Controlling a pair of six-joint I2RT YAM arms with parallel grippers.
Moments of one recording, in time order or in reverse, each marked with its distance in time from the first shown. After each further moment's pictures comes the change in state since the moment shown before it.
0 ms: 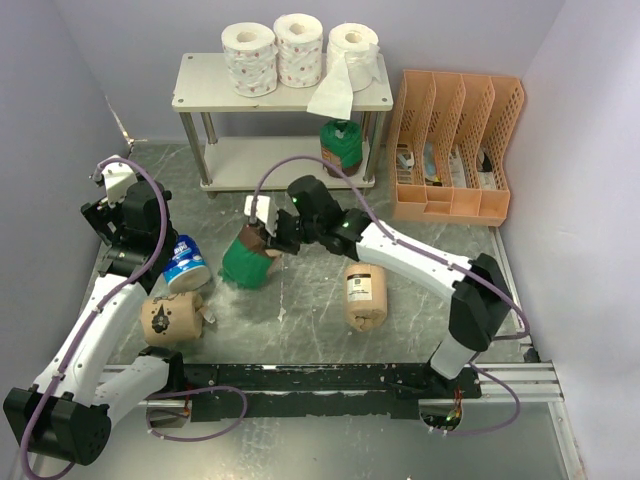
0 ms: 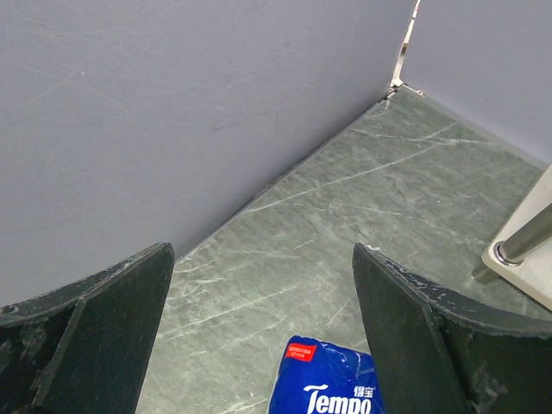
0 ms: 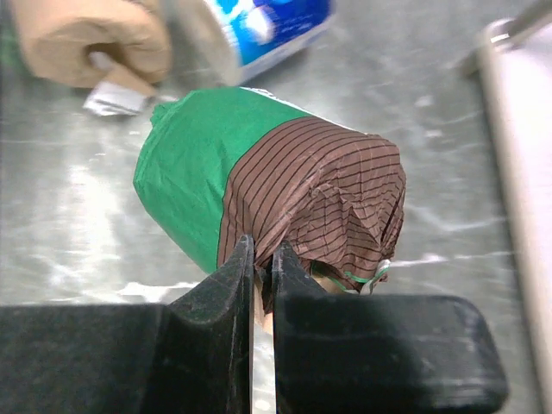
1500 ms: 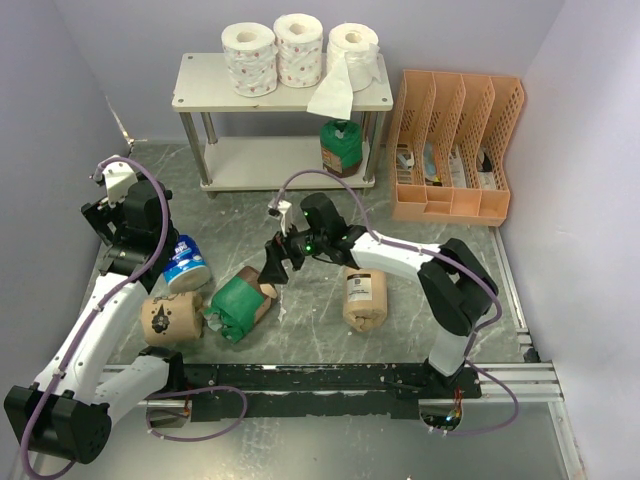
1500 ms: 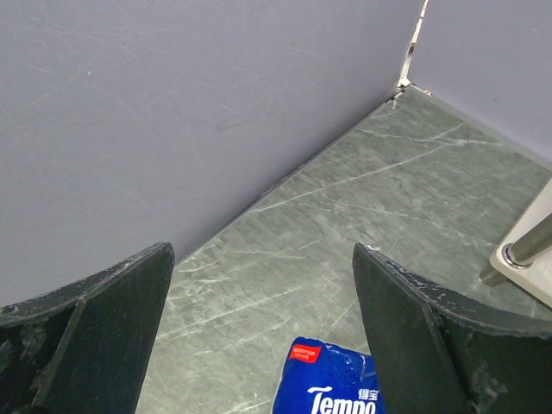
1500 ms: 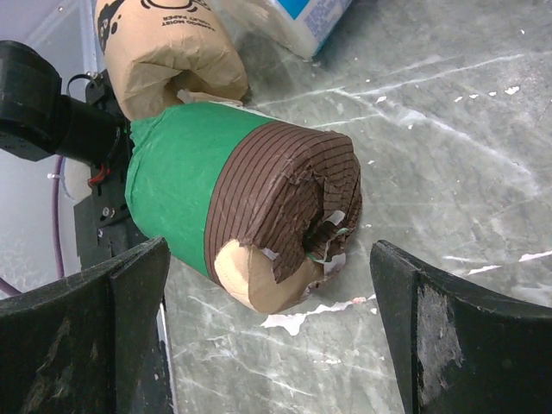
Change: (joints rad) left arm 0.000 0.008 0.000 0.000 -0.017 0.001; right arm -0.101 0.104 -0.218 0.356 -0.234 0.587
